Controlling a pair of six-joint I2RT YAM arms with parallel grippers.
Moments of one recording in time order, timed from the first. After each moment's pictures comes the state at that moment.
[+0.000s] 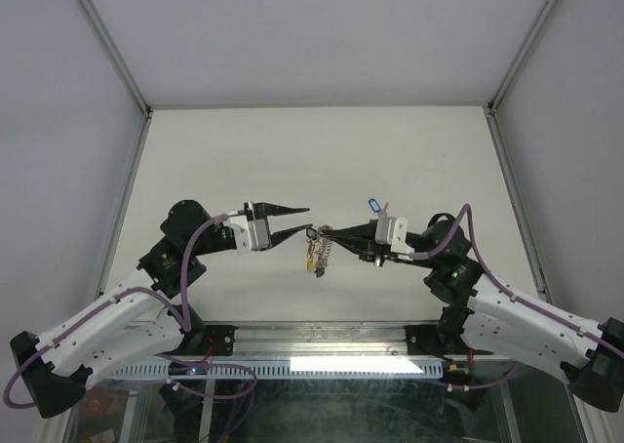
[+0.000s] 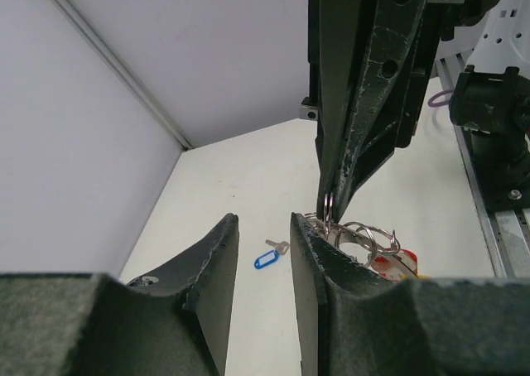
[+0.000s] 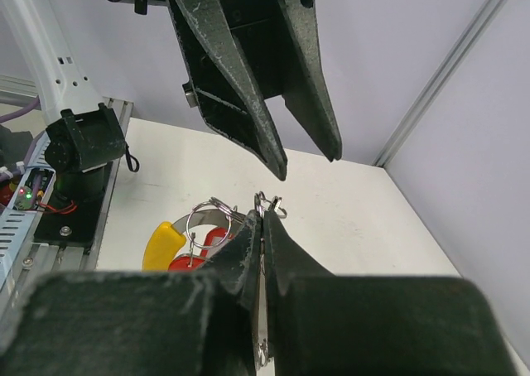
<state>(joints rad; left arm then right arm) -0.81 0.77 0.74 0.19 0.59 0.41 0.93 0.76 0.54 0.47 -0.51 -0.26</state>
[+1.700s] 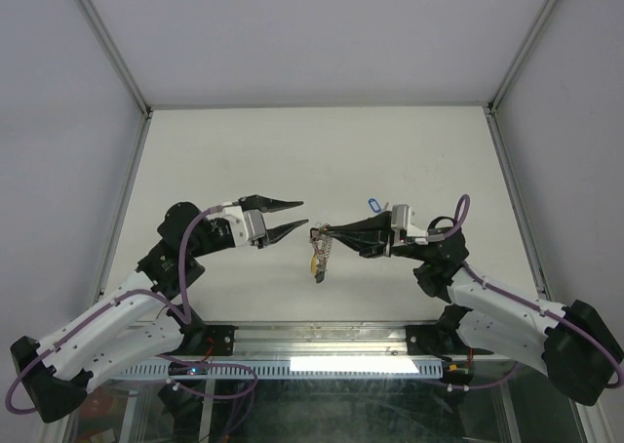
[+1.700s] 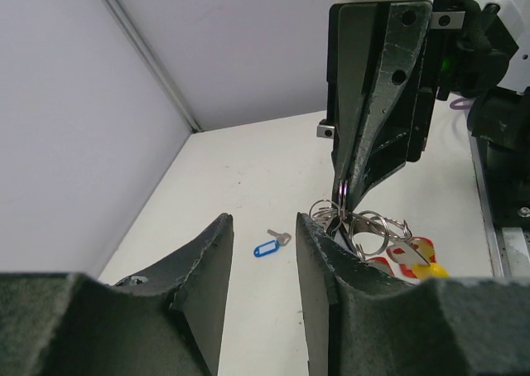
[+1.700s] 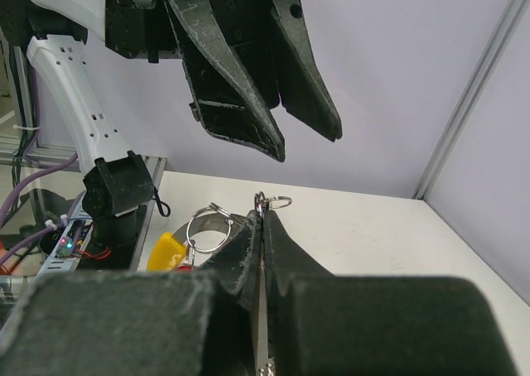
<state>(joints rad) -0.78 0.75 0.70 0.22 0.51 0.32 0.78 0.93 0.37 1.05 -0.67 0.10</state>
